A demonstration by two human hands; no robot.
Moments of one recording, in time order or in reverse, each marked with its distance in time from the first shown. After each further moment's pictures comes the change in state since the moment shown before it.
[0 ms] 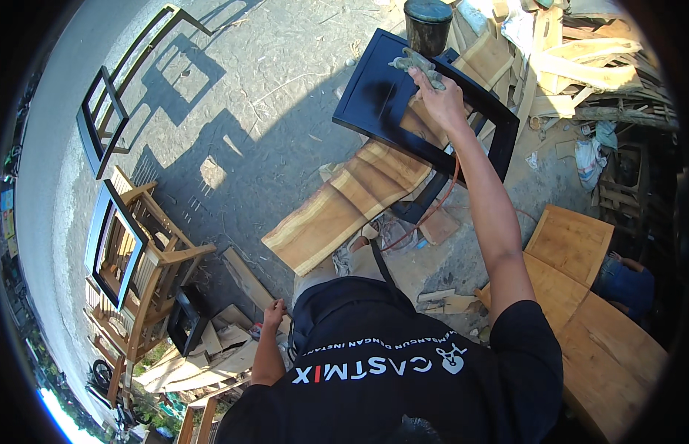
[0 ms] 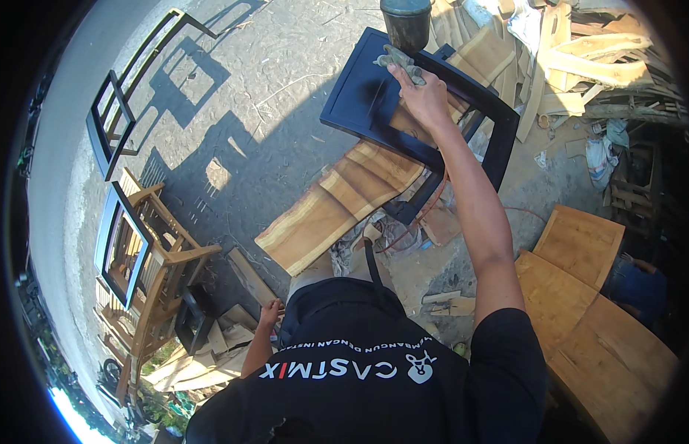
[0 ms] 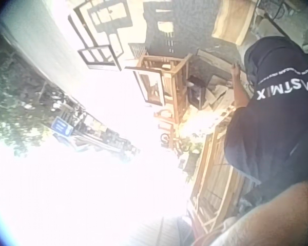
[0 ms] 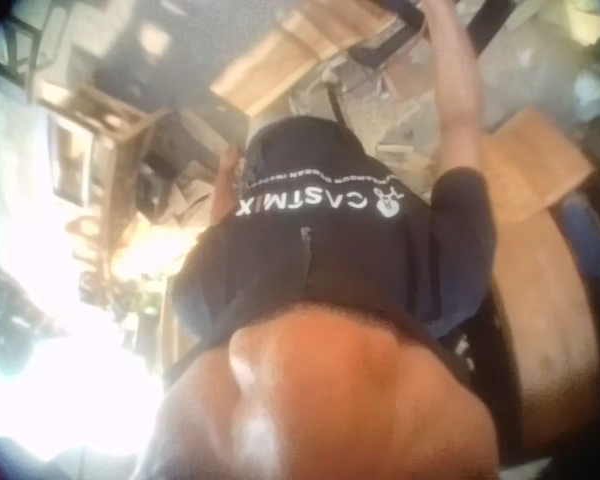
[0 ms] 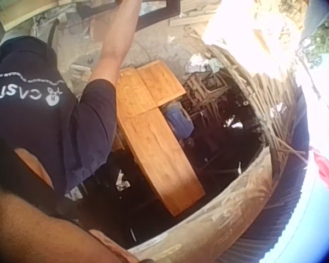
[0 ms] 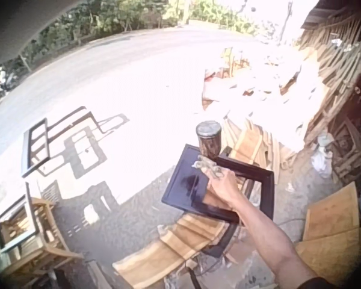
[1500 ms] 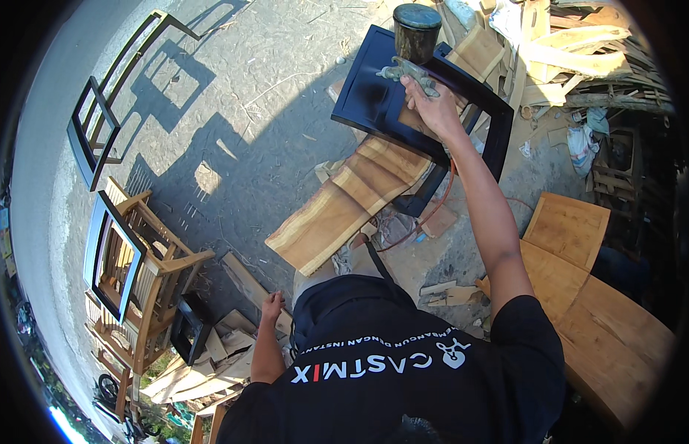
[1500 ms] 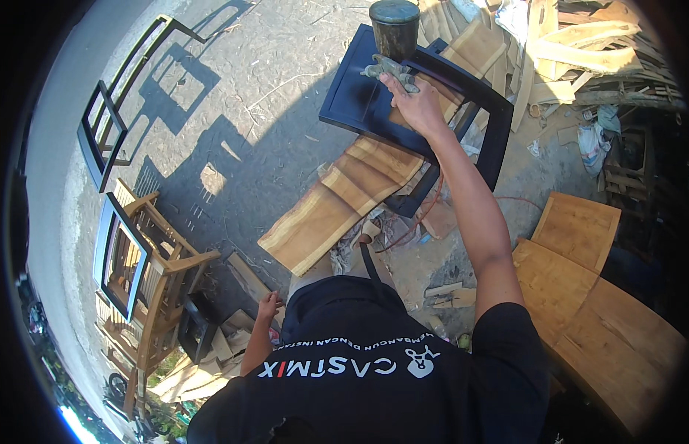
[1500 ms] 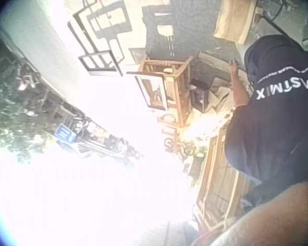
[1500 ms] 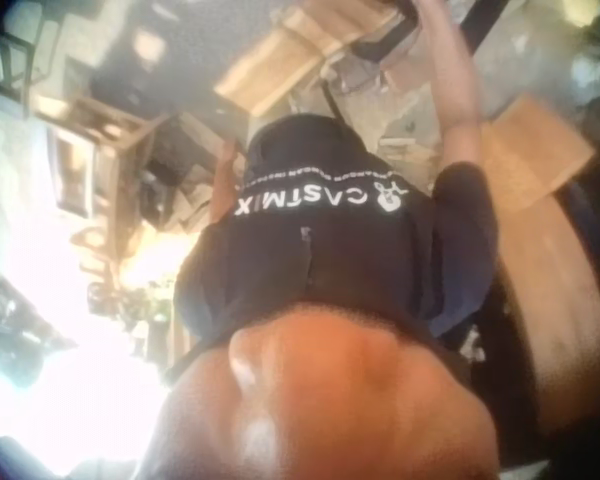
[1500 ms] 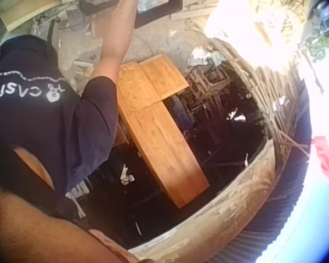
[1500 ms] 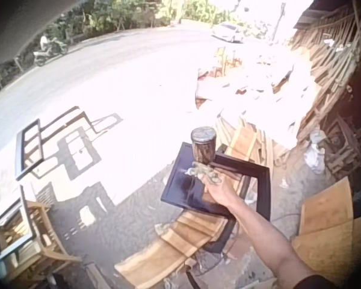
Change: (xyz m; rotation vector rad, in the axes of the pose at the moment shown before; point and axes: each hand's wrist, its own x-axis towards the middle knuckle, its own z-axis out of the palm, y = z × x) left_hand 0.021 0.031 -0.021 -0.040 -0.032 0.040; right_hand -0.026 -0.001 0.013 0.052 -0.089 0.029
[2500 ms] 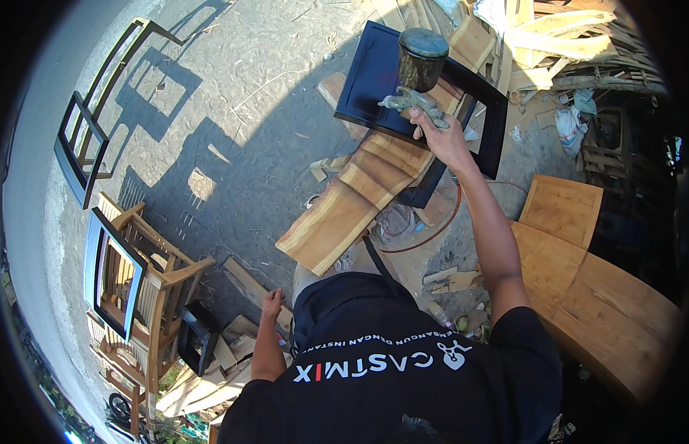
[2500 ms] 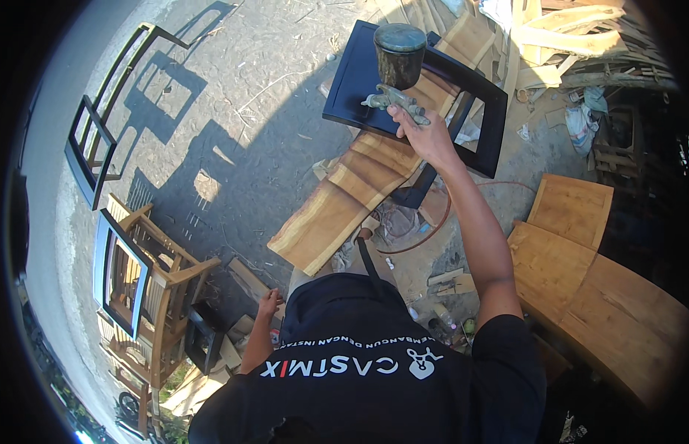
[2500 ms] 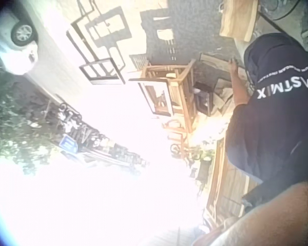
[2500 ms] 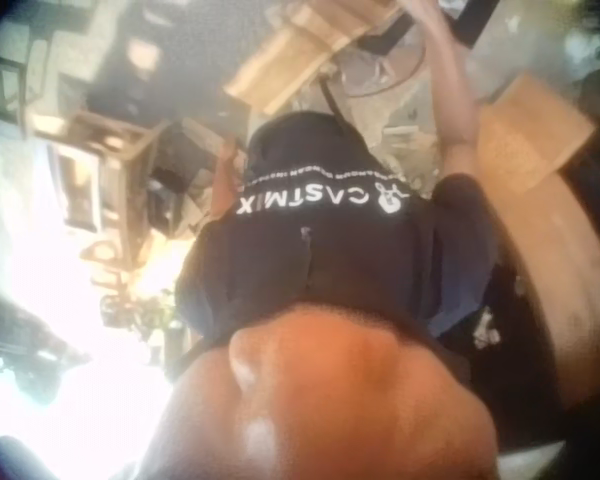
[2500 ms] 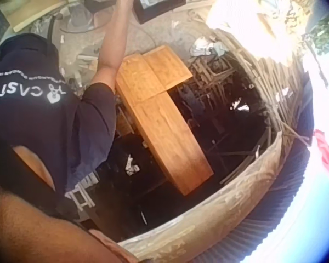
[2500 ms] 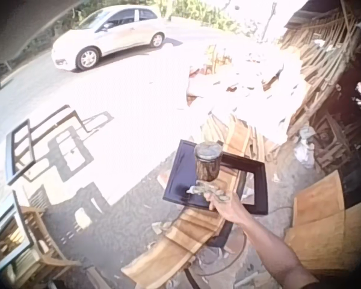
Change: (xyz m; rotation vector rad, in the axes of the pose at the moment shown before) left_hand 0.032 0.008 -0.037 0.081 -0.069 -0.003; right_hand -0.064 0.016 0.012 0.060 -0.026 0.045
